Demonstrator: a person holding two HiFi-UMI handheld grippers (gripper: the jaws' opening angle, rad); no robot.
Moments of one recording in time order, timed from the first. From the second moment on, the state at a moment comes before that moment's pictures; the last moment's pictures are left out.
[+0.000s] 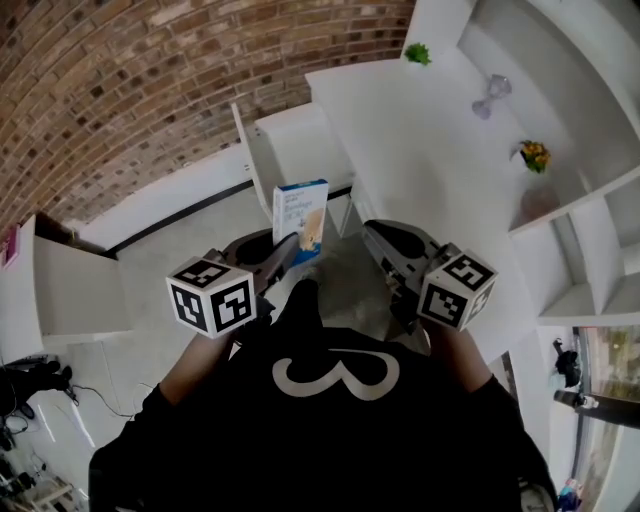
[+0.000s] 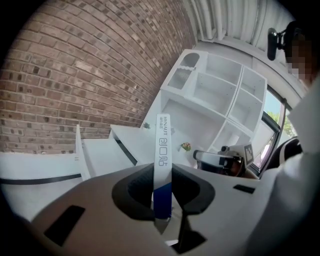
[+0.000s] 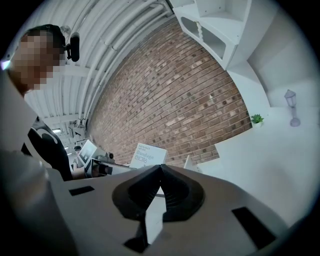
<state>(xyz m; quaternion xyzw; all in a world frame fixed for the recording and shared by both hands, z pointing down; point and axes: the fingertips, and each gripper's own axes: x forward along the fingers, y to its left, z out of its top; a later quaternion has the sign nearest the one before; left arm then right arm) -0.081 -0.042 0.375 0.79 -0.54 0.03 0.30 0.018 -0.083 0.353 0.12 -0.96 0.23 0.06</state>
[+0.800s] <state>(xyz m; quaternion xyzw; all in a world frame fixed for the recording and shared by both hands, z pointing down) -0.166 -0.222 0.442 0.82 -0.46 0.21 0.26 -0.042 -0.234 0.373 0.22 -0.94 0.27 0.06</state>
